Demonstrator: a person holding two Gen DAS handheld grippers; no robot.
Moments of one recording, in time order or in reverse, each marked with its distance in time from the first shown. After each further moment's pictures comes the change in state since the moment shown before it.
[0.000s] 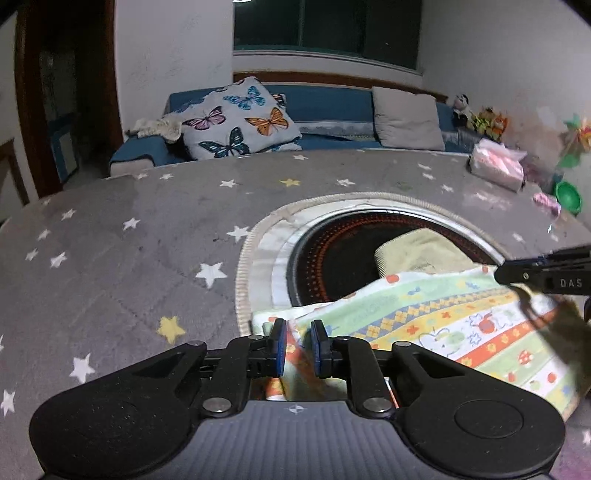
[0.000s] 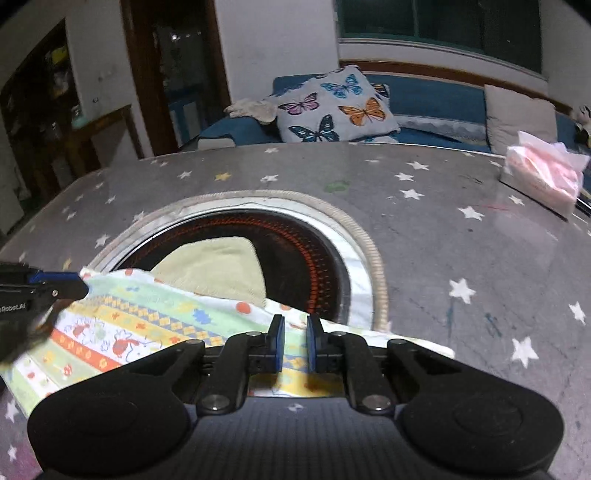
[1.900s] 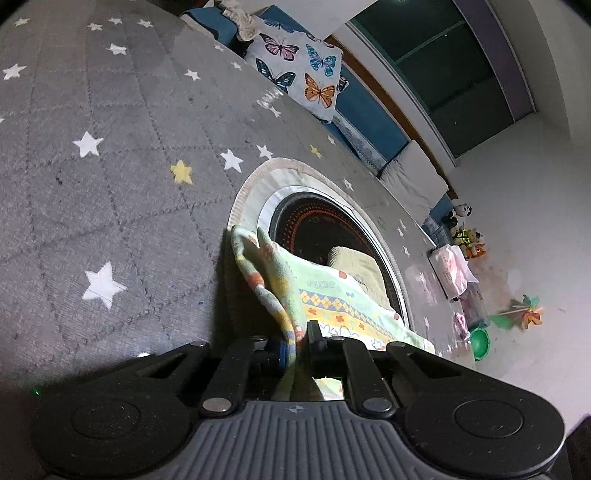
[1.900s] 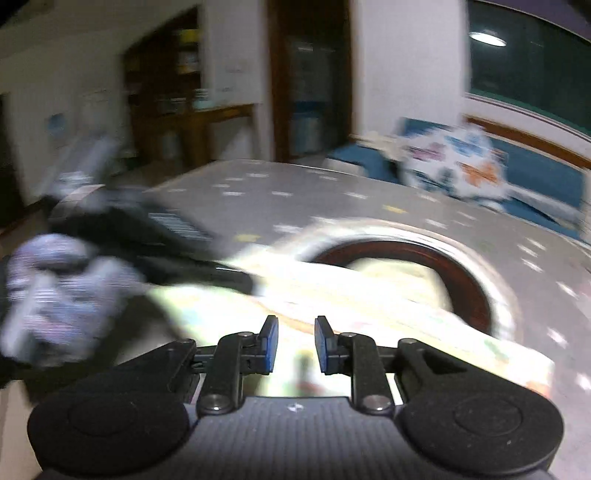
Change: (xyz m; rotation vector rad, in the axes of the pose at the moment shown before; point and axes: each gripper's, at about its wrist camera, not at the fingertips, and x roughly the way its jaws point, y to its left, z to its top) left arm -0.036 0.037 -0.041 -0.702 0.110 -0.295; right arm -0.070 0.095 -0.030 -0.265 -0.074 0.220
